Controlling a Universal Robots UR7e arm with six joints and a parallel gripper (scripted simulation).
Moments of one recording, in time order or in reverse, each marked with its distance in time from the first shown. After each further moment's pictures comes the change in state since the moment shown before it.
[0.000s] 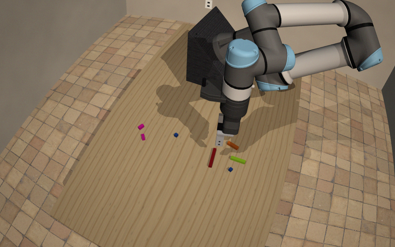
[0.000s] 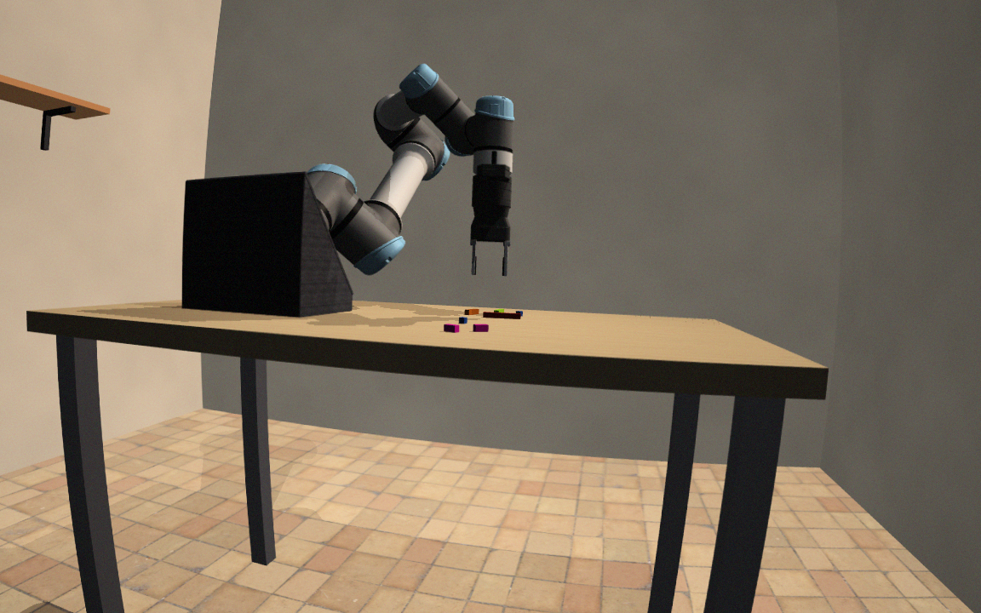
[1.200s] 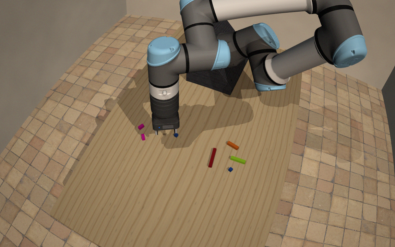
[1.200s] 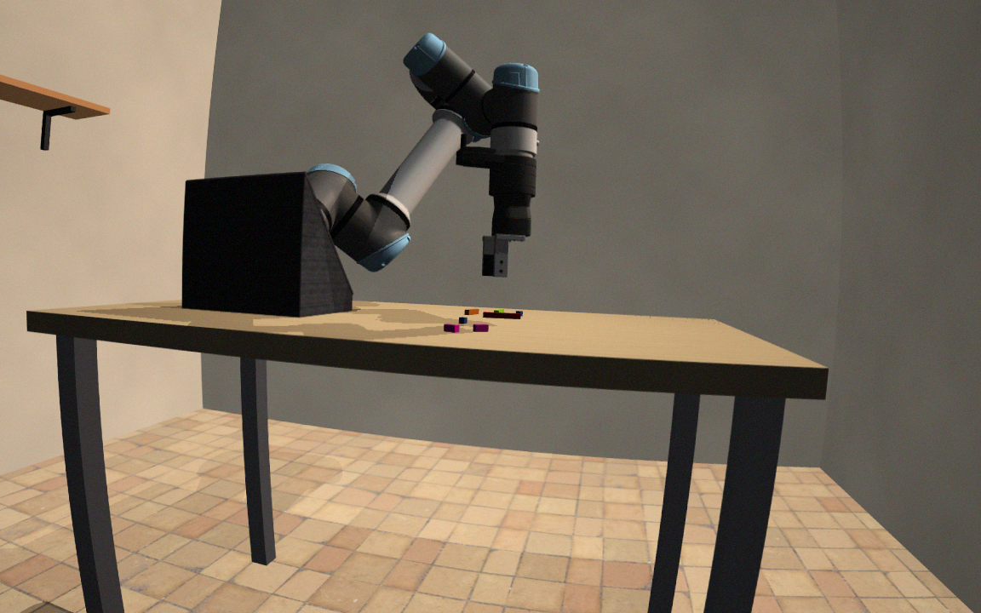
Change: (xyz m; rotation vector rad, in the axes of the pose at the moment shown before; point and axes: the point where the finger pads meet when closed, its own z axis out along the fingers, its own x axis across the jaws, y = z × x) arm -0.004 -0.162 -0.001 -0.001 0.002 1.295
